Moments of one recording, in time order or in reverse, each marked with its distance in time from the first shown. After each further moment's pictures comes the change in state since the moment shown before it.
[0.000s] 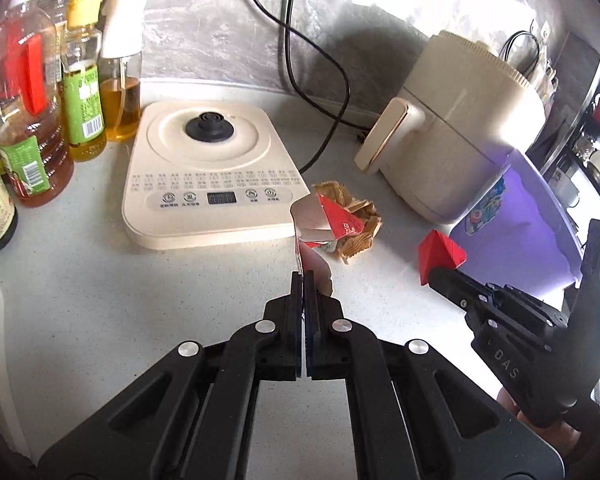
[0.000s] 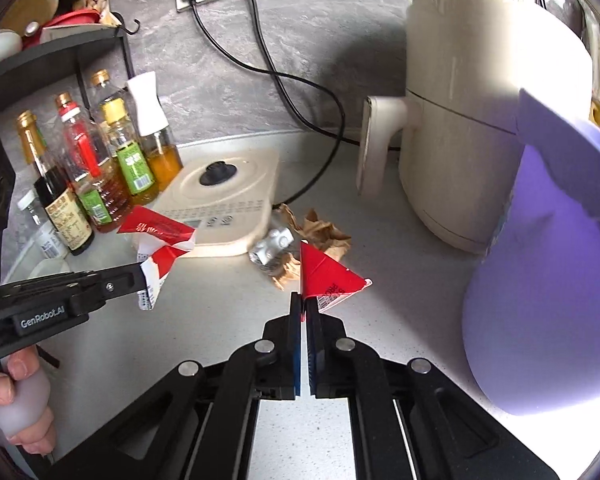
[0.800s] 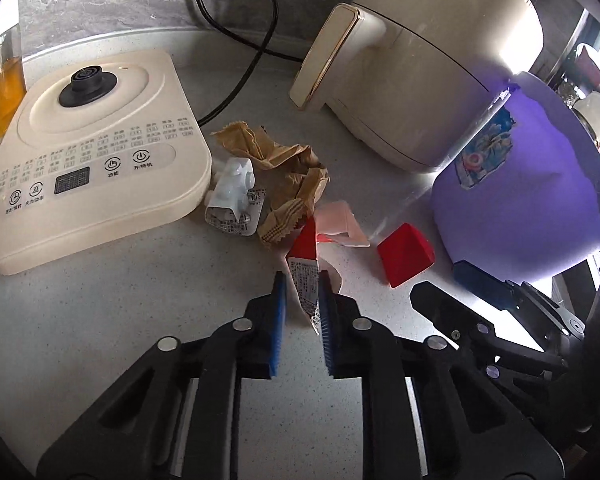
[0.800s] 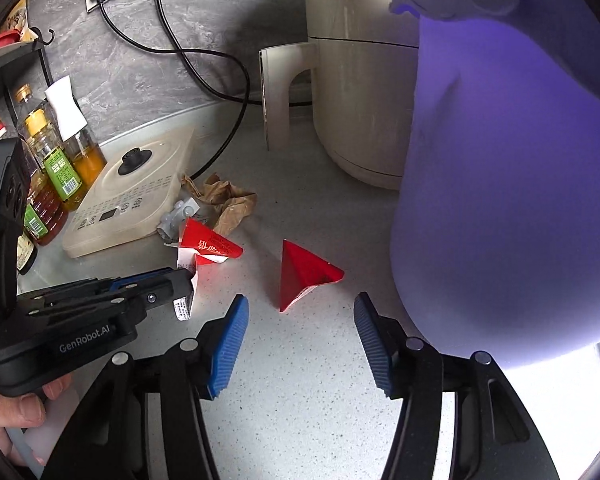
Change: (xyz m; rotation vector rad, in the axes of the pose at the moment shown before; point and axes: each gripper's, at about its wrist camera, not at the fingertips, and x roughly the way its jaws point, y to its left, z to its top) left arm 0.104 -0.045 -0.002 0.122 0.193 -0.130; right arm 0.026 -0.048 -0.028 0.176 0.122 -0.198
